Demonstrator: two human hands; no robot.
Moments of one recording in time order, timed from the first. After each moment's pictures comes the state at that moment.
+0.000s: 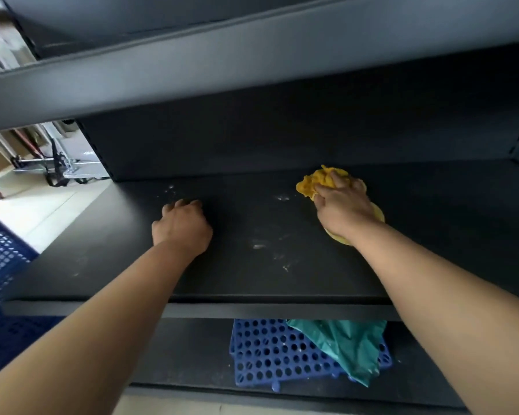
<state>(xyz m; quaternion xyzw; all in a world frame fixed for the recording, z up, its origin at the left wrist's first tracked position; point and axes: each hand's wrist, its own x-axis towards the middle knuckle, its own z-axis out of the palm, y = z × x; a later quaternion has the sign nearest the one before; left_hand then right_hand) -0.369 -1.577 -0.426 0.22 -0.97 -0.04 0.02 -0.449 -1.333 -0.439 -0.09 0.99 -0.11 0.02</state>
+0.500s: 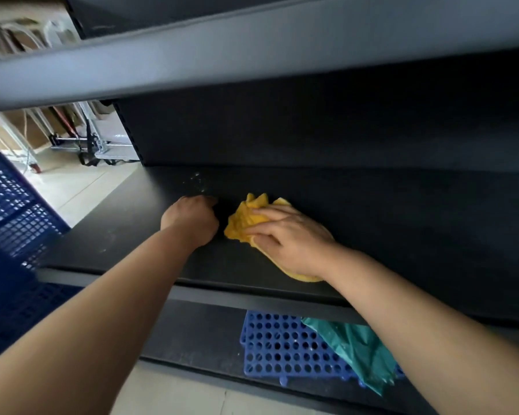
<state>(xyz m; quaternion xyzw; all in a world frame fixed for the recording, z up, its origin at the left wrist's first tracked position) -0.356 -1.597 -0.419 0.22 -0.97 -0.04 0.01 -0.389 -1.408 -0.442 -0.44 0.88 -0.21 0.03</state>
